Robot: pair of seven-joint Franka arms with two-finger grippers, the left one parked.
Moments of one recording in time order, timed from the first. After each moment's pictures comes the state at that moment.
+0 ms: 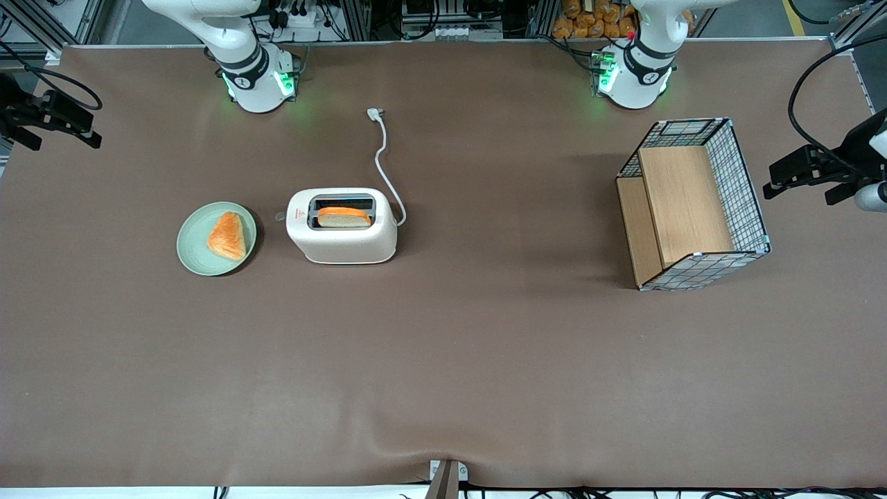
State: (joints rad) arm -0.02 -0.19 -0.06 -1.73 0.02 1.51 -0.09
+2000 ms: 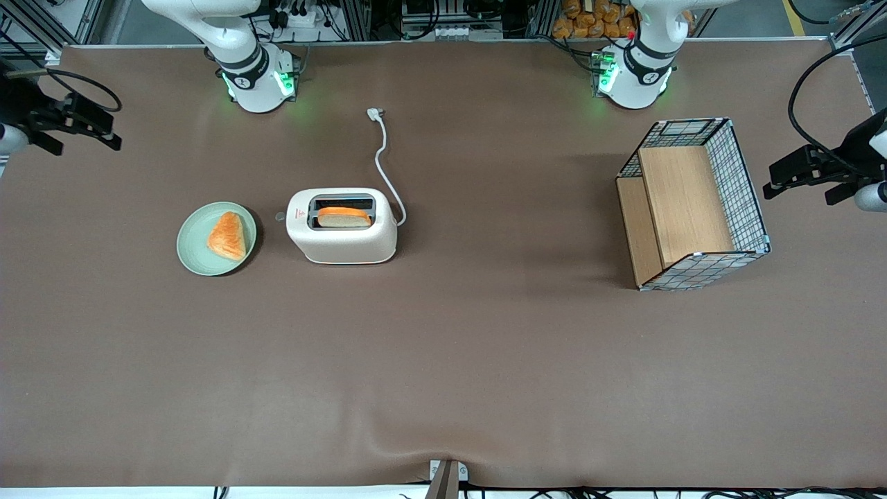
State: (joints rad) arm 0.00 -0.17 -0.04 -1.74 0.08 1.52 -0.08
